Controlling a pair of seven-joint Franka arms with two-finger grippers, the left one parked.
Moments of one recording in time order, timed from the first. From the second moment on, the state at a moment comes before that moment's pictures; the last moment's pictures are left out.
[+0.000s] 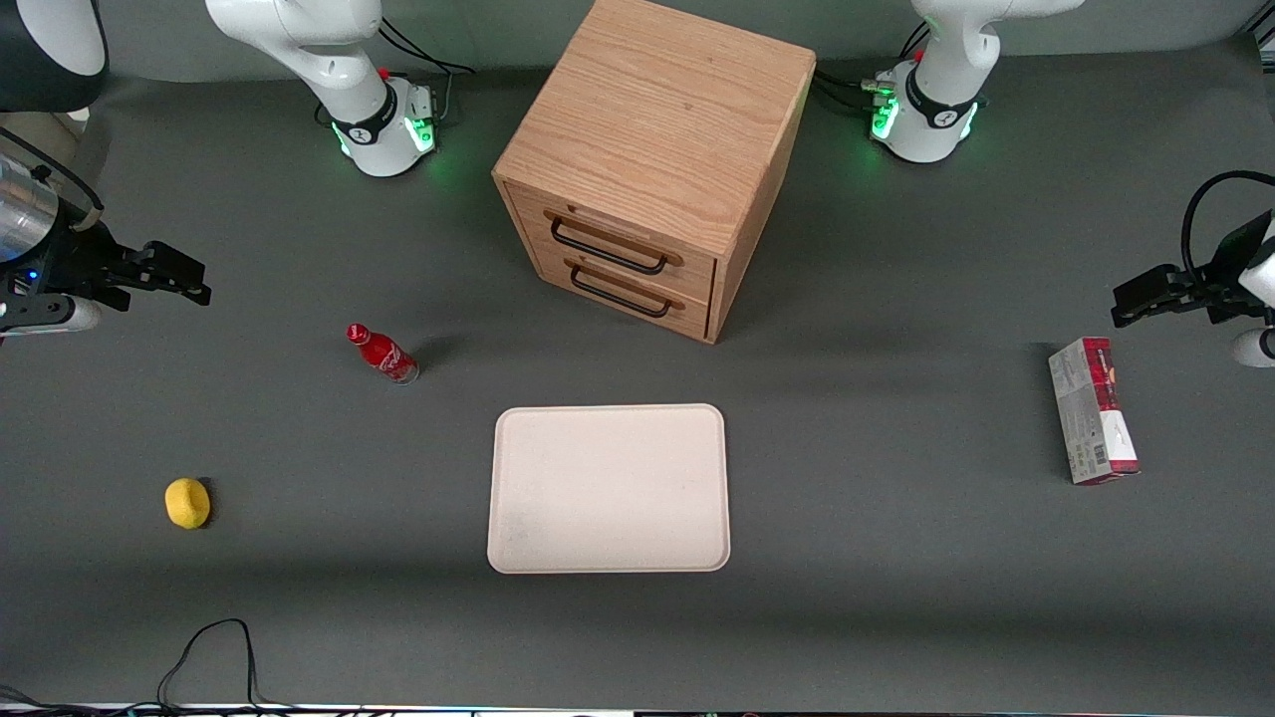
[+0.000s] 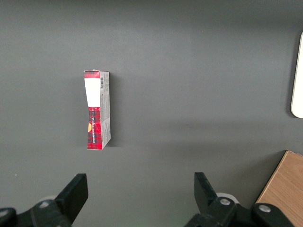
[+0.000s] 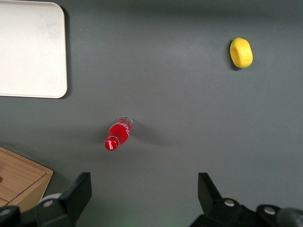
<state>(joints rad) -0.06 -0.04 0.06 -1.72 -0.01 1.63 -0.04</state>
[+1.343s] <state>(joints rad) -0.03 0.30 0.72 -1.48 0.08 1.60 -0.05</state>
